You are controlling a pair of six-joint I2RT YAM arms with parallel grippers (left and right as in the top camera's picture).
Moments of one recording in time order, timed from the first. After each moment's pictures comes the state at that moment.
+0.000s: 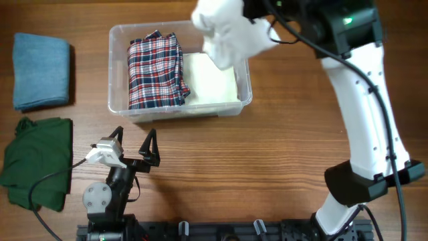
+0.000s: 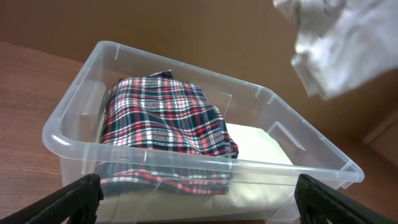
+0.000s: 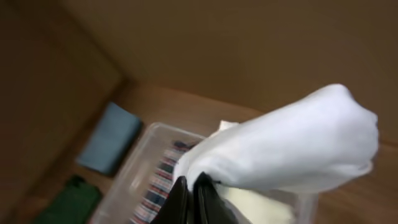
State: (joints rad) left arm 0.05 0.01 0.01 -0.05 0.26 -0.37; right arm 0.41 1.88 2.35 -0.93 -0.29 0.22
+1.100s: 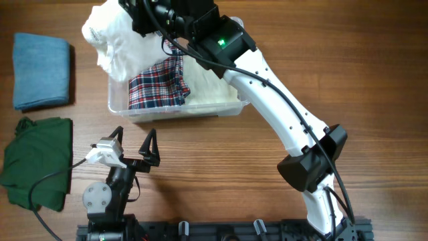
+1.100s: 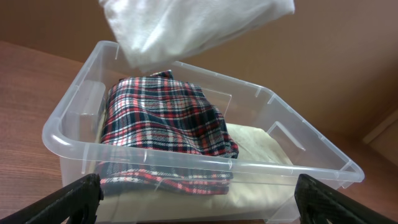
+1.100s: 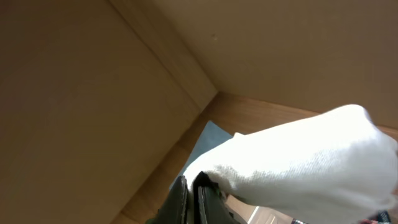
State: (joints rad) left arm 0.05 0.01 0.01 -0.05 0.26 -0.37; right arm 0.72 2.16 2.35 -0.42 -0.29 0.53
